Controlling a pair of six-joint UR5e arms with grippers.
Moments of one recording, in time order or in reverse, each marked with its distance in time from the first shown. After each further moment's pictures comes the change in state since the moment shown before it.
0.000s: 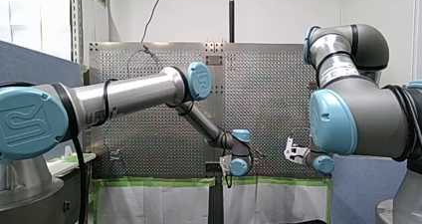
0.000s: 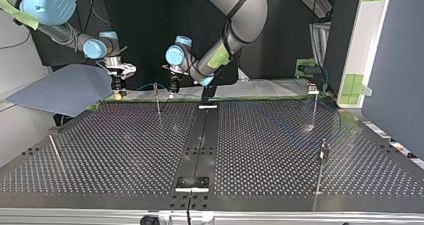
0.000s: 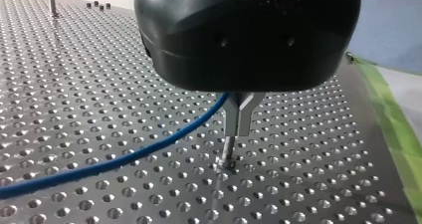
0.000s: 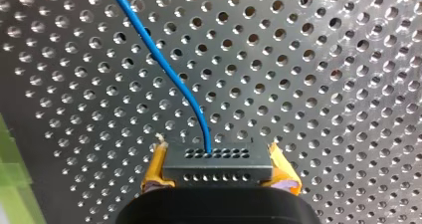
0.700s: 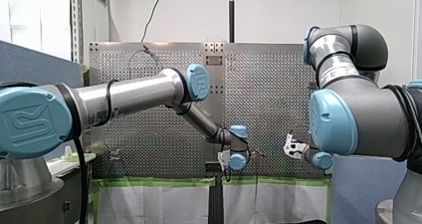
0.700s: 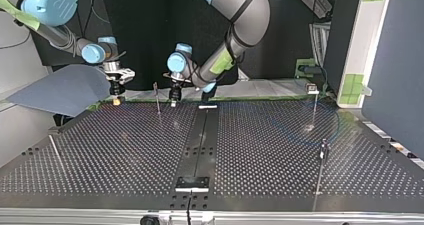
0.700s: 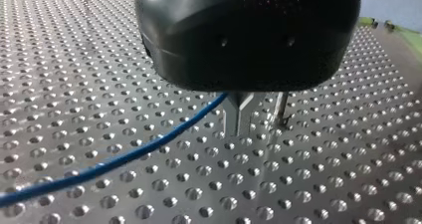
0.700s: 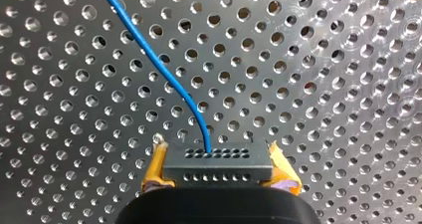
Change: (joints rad) left arm 0.033 -0.009 0.066 -0.001 -0.016 -0.003; right arm 0.004 0.003 -0.059 0.017 -0.010 0.008
